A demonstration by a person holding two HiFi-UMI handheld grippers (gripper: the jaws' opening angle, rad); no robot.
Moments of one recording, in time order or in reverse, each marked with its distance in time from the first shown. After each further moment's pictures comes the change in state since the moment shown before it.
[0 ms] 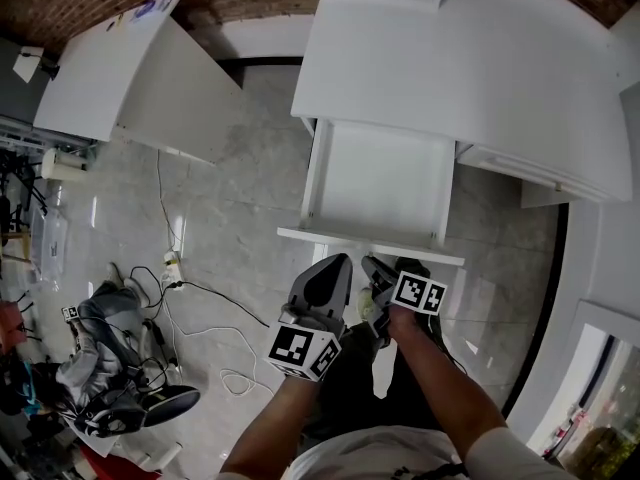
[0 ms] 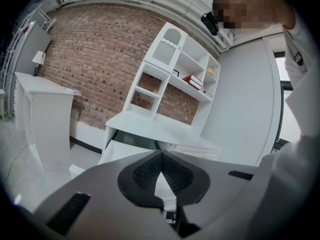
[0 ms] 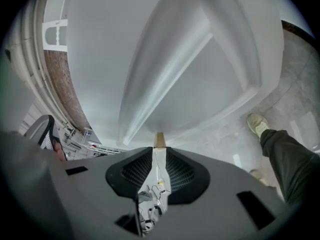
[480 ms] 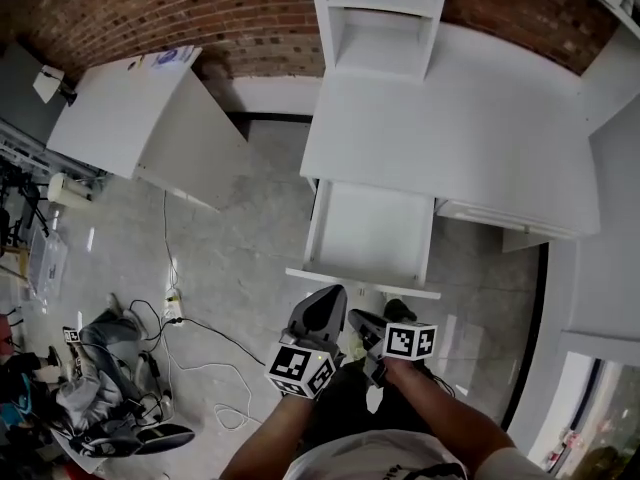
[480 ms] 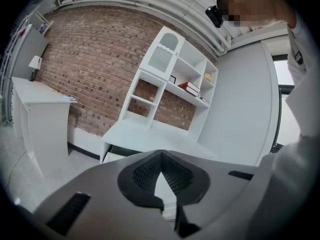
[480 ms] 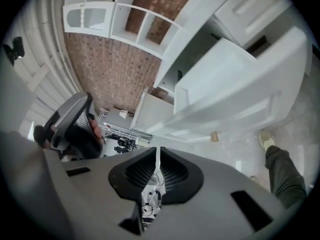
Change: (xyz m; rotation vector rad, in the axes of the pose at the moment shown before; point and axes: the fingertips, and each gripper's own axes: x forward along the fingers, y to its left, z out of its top) left arm -0.010 -0.012 0.068 0.003 -0.008 -0.017; right arm -0.051 0.121 -0.016 -0.182 0.147 0.093
